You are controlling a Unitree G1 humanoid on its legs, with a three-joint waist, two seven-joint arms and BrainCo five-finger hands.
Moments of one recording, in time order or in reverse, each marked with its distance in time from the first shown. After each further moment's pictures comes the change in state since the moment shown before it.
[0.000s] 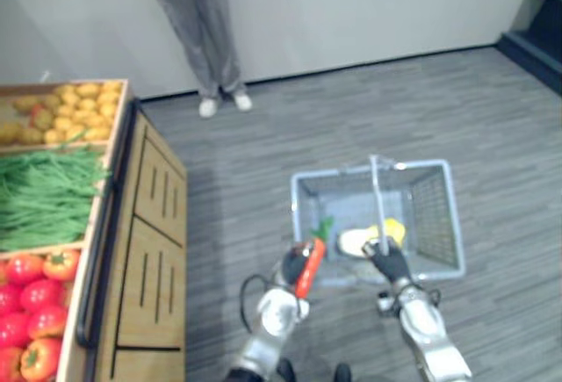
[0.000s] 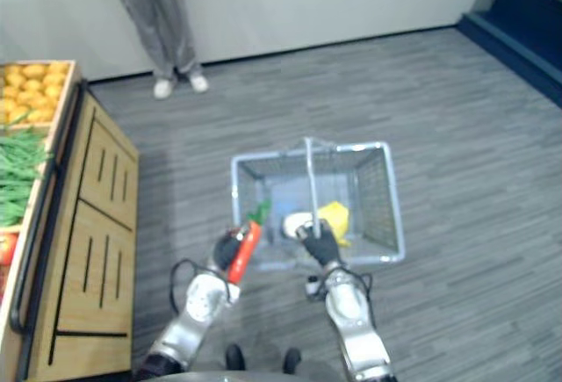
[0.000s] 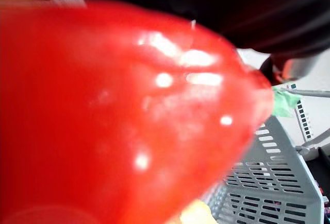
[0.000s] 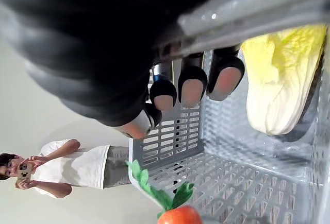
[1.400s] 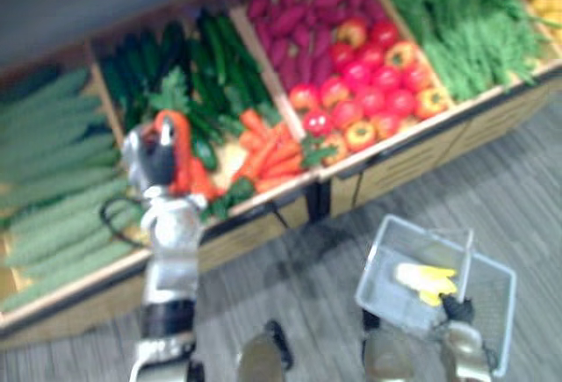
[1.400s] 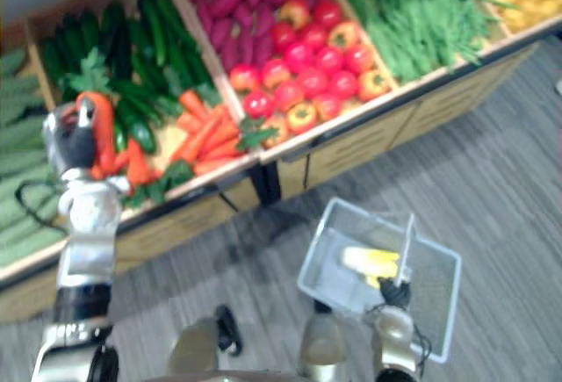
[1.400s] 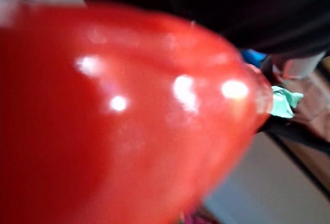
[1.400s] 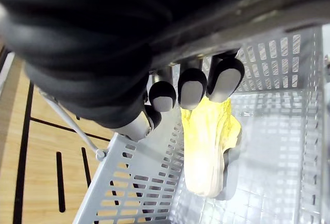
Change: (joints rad) left arm -0.169 0.241 0.523 -0.503 0.064 0.111 0.198; right arm -0.121 -0.008 -0.577 0.642 -0.053 -0.015 -0.223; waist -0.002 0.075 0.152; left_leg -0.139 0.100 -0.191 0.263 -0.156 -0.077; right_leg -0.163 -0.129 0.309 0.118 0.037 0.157
